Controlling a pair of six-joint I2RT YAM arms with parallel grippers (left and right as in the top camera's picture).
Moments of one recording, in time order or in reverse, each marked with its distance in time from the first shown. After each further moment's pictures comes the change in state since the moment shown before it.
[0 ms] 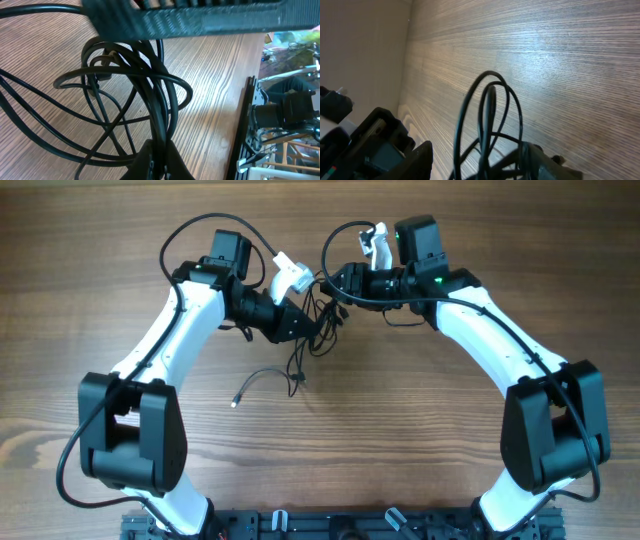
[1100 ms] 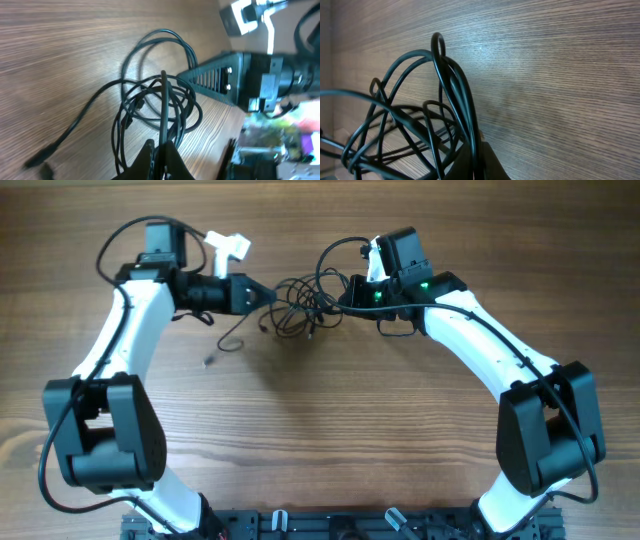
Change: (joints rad) left arm 0.263 0.000 -0.005 0.128 0.107 -0.320; right arm 0.053 0.000 0.003 -0.139 0.327 0.007
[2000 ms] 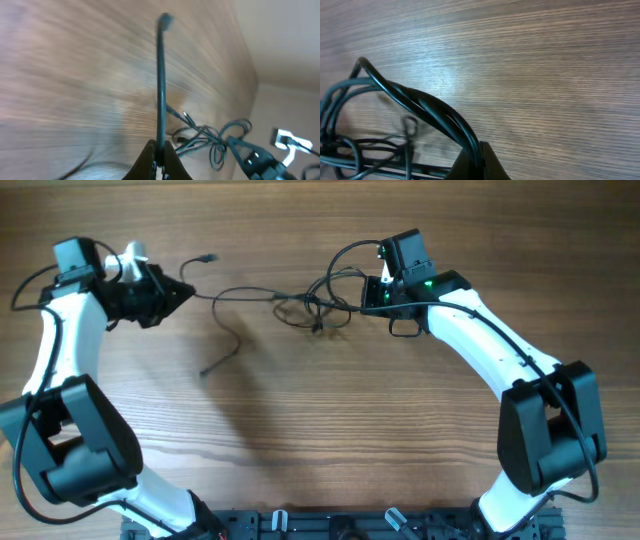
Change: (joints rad) left arm 0.294 0.000 -0.008 0.031 -0.231 -0.467; right arm -0.014 0.000 0.001 -0.074 0.291 -0.068
